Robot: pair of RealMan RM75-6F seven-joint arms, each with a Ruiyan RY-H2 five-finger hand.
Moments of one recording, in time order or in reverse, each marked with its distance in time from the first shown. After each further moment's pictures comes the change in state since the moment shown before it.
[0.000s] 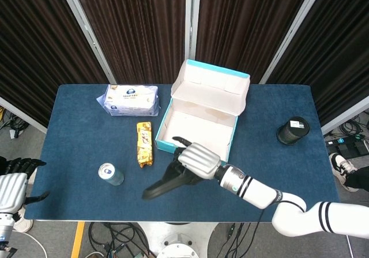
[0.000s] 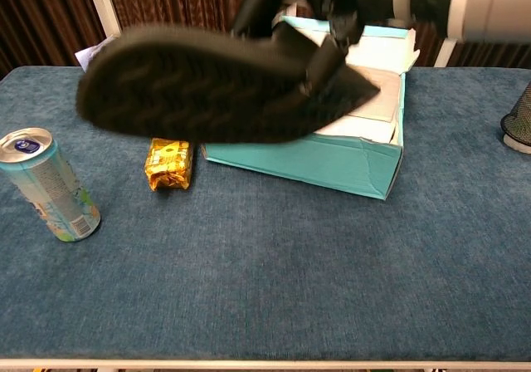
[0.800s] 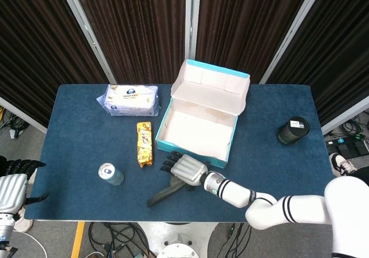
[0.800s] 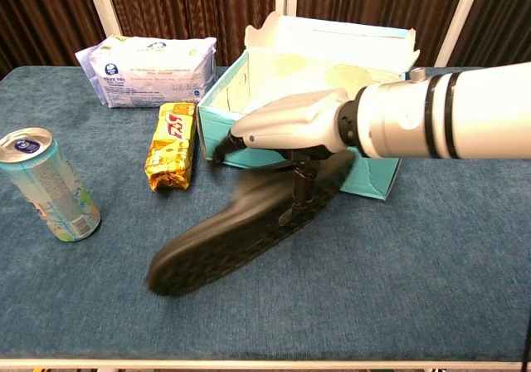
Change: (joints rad) left arm 0.001 -0.019 -0.001 0.025 -0.015 -0.017 -0.008; right arm 0.139 -0.282 -0.100 0.233 0.319 -0.089 -0.454
